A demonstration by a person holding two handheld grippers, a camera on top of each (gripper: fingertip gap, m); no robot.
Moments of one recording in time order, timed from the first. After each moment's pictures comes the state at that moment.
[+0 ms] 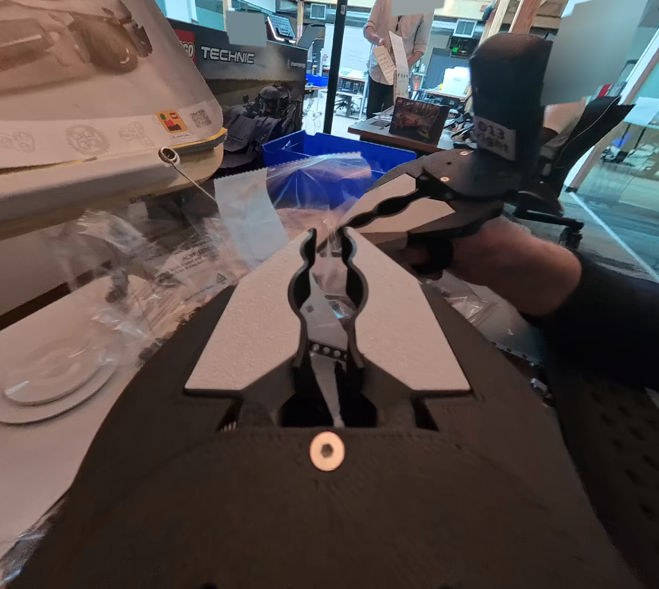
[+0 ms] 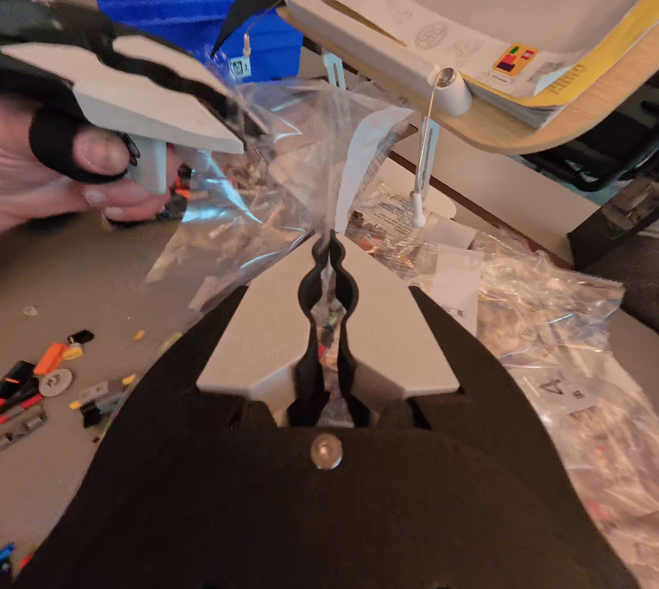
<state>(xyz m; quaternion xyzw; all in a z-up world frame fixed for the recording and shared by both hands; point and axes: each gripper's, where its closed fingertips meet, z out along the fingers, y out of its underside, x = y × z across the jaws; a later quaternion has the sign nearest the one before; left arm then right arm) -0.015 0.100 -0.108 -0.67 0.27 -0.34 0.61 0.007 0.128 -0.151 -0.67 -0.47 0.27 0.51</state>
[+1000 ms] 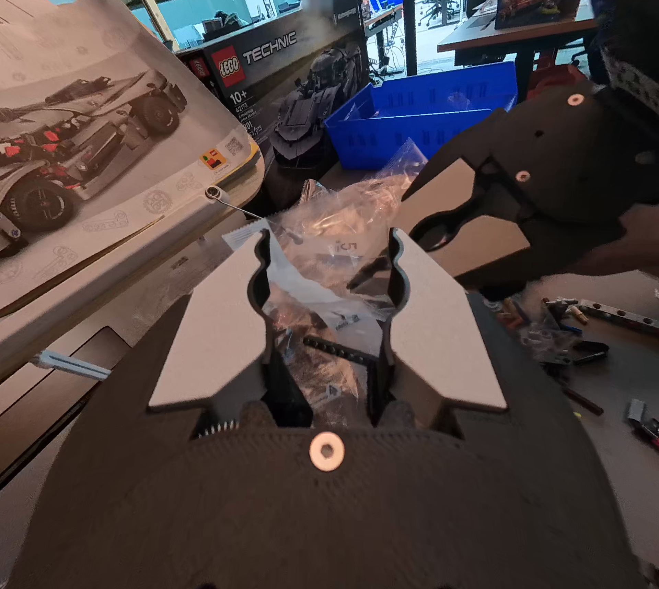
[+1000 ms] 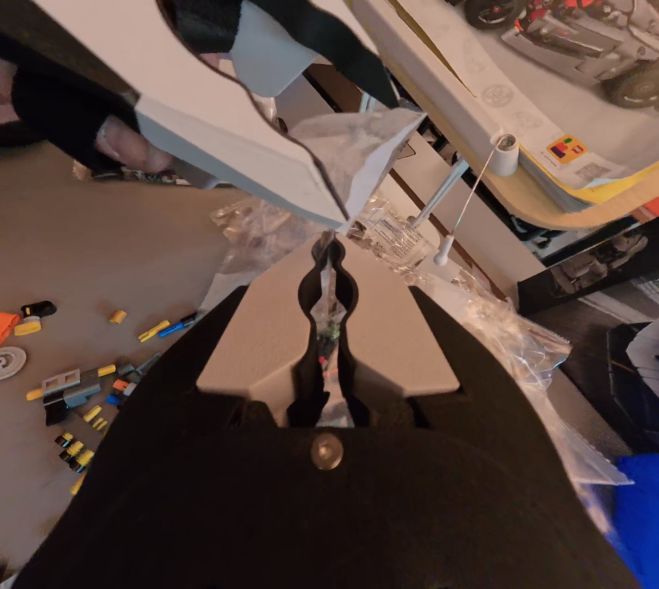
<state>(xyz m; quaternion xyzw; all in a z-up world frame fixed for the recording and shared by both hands) -0.012 0.101 -0.101 -0.69 0.33 -0.11 0.63 -0.019 0.102 -0.153 -0.61 -0.55 0.17 0.54</state>
